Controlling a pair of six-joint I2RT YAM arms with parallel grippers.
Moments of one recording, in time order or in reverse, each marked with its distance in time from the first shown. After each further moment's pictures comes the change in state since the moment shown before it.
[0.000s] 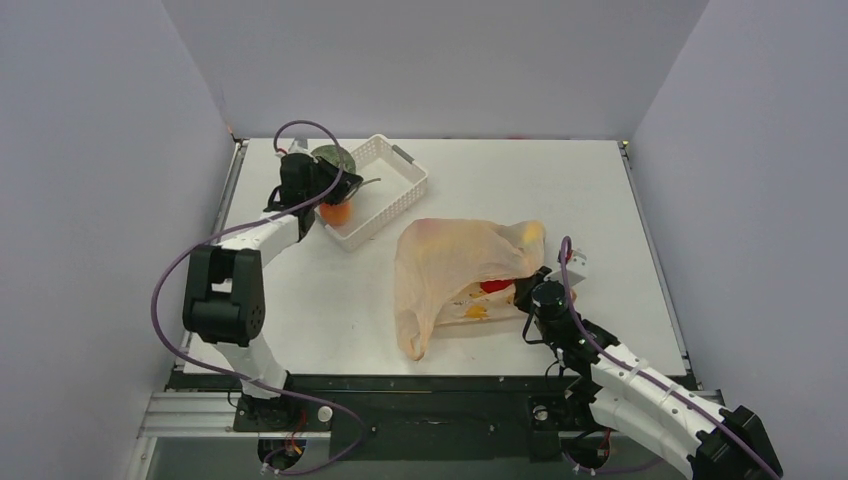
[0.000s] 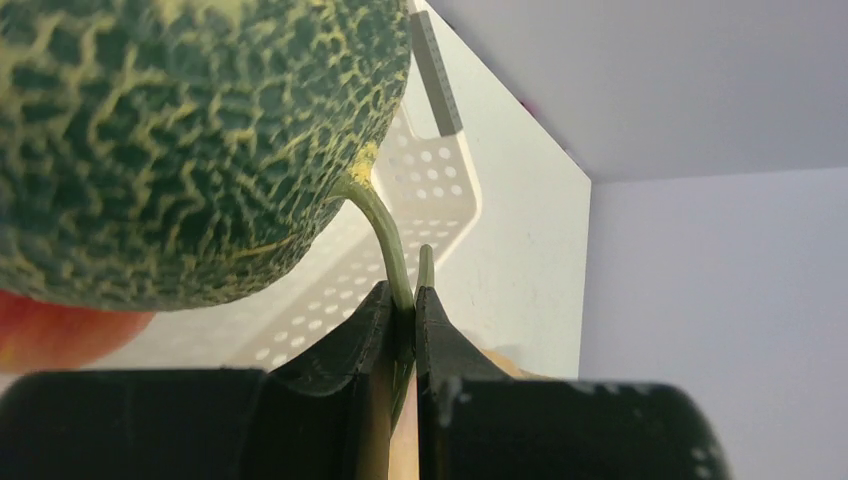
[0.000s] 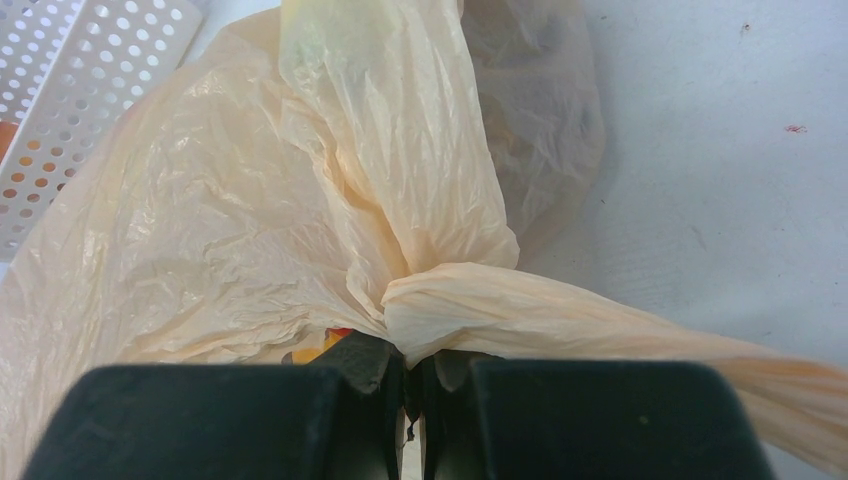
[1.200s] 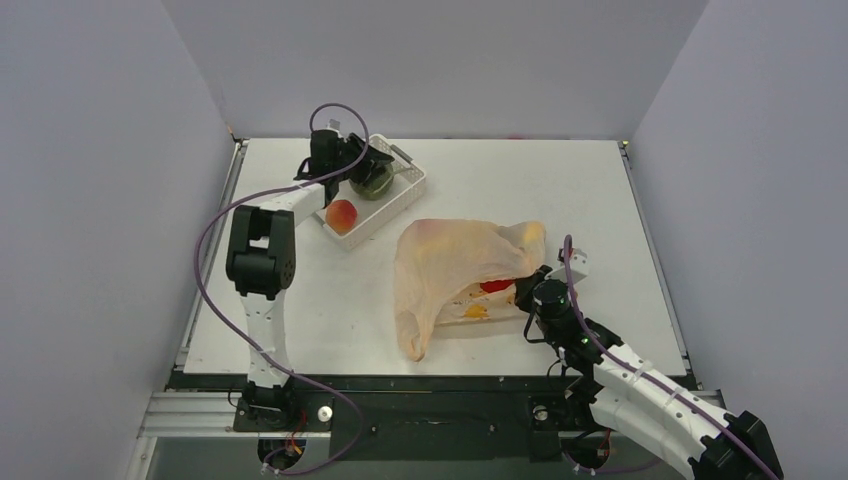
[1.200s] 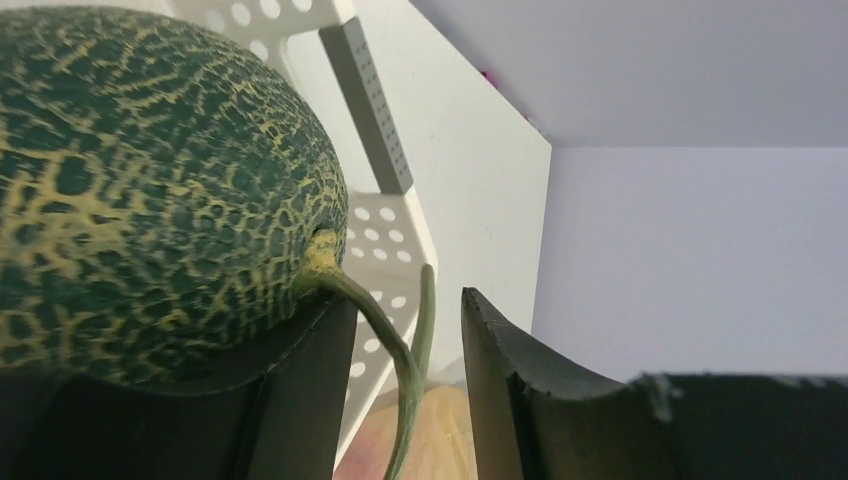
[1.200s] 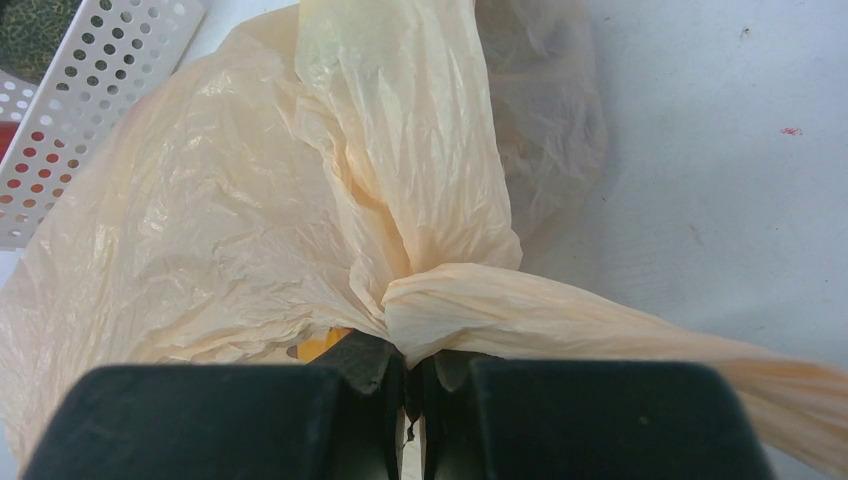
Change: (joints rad) left arm -0.043 0.497 0.531 -0.045 0.161 -0.105; right arm 0.000 -0.024 0.030 -0.066 -0.014 -0.011
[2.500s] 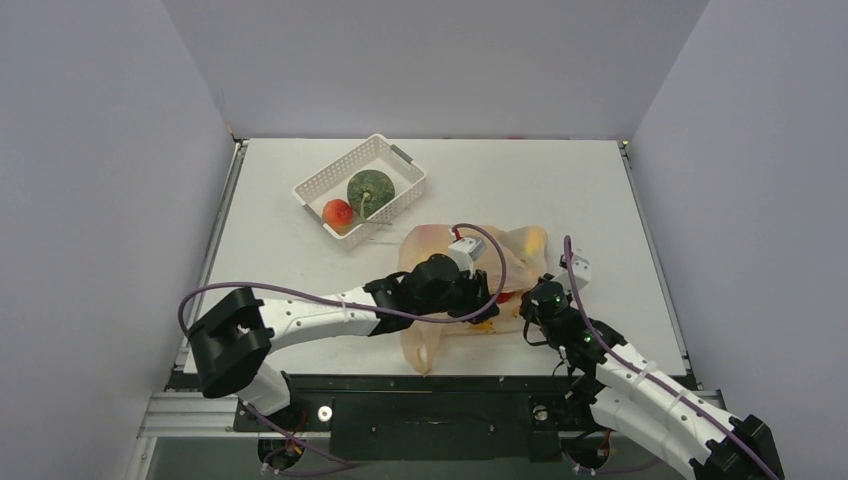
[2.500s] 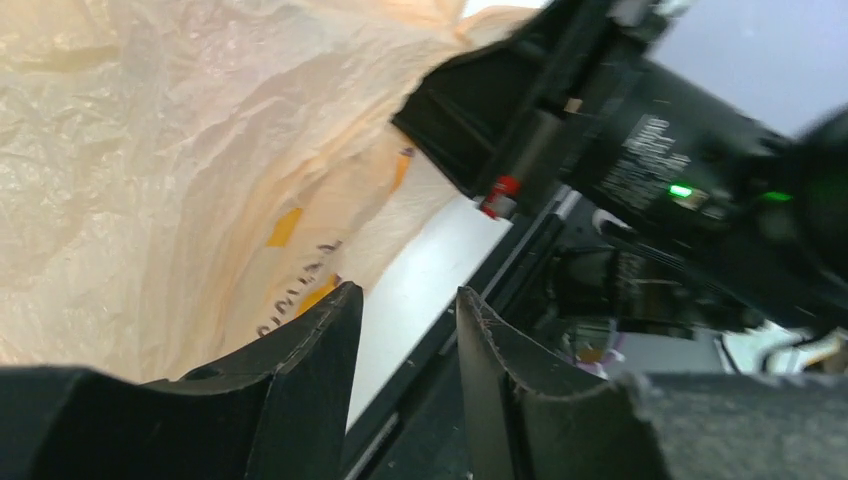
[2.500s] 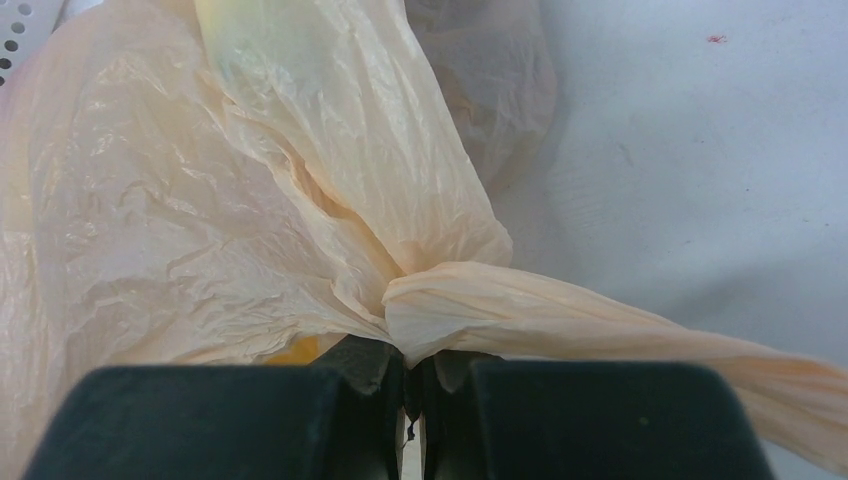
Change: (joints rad) left arm -0.922 -0.676 -0.646 -0.084 -0.346 0.374; right arm 0.008 -0.013 0.044 -0.241 0.004 0.070
